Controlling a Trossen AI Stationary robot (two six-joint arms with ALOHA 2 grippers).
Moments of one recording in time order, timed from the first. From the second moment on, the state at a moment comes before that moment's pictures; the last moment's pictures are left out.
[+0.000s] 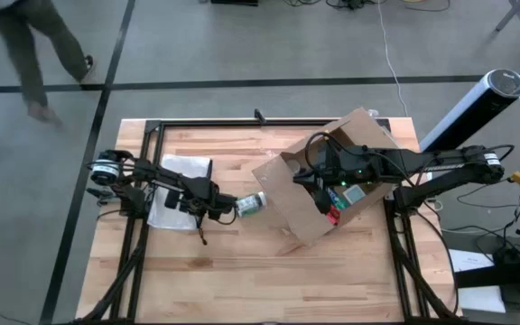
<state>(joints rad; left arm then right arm) -0.04 1.71 0.90 -1.08 -0.09 -1.44 0.05 1.14 1.08 -0.35 0.10 0.21</state>
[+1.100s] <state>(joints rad) -0.05 1.40 1.08 -1.35 -0.23 -1.40 0.04 1.74 1.30 -0.13 -0.11 -0.06</state>
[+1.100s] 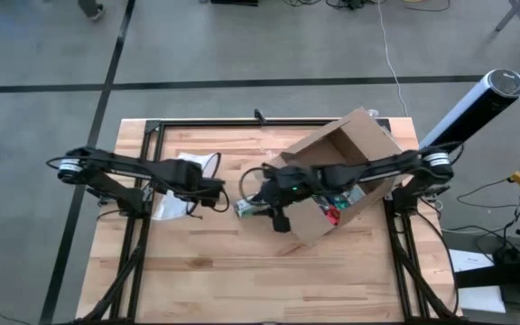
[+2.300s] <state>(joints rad) -0.07 1.29 1.08 -1.41 -0.19 -1.36 -0.06 2.00 1.35 -0.44 -0.15 -0.21</state>
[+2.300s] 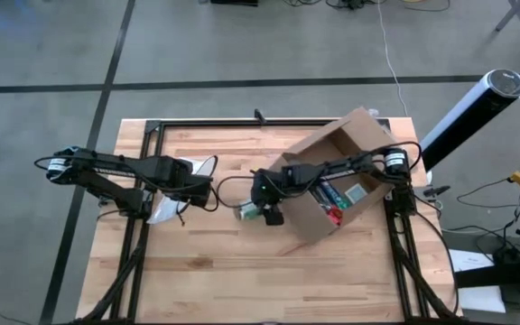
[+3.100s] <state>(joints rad) -0.07 1.29 1.08 -1.39 -0.19 -1.35 -0.06 2.00 1.35 -0.43 -0.26 -0.12</state>
